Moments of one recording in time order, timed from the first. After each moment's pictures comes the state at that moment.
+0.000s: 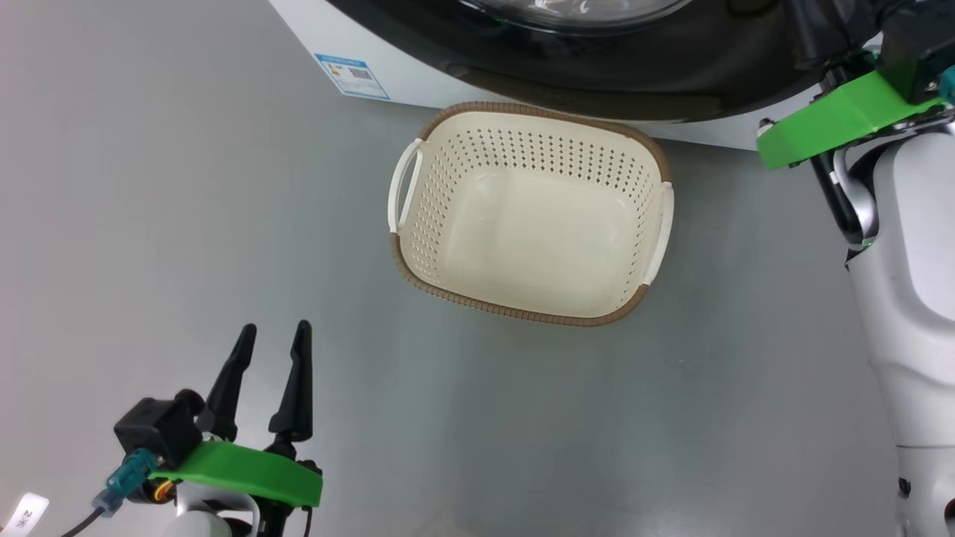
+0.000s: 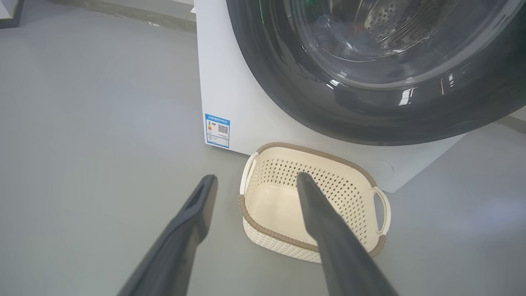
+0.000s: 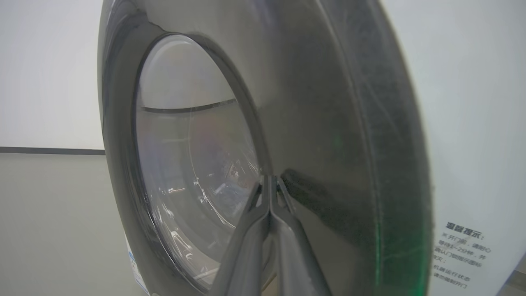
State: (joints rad) left arm -0.19 0.09 -0.19 0.20 -0.48 -0.13 -0.26; right arm -0.91 -0.23 0.11 0.40 0.03 0.13 -0.26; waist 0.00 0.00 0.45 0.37
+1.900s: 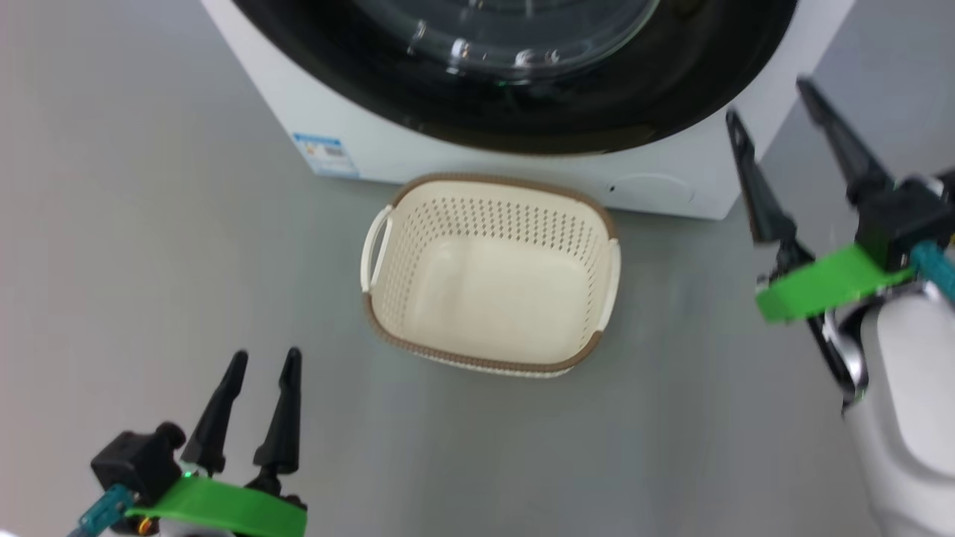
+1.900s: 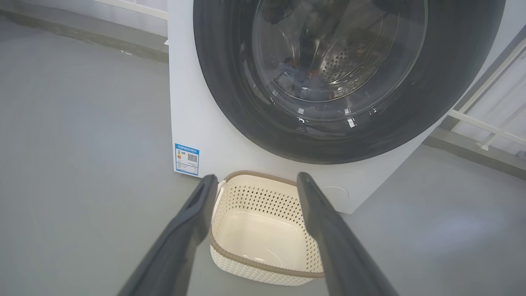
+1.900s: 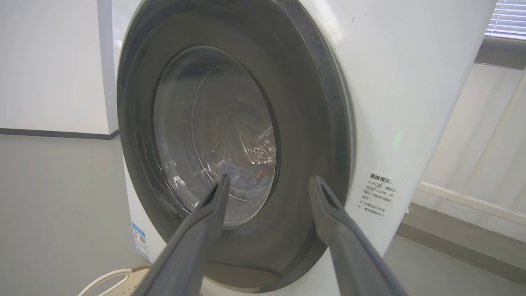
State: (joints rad) left arm -0.12 0.15 -0.22 0.10 -0.56 -0.13 -0.26; right arm -0.58 -0.25 0.08 0.23 0.04 0.14 -0.26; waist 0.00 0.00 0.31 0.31
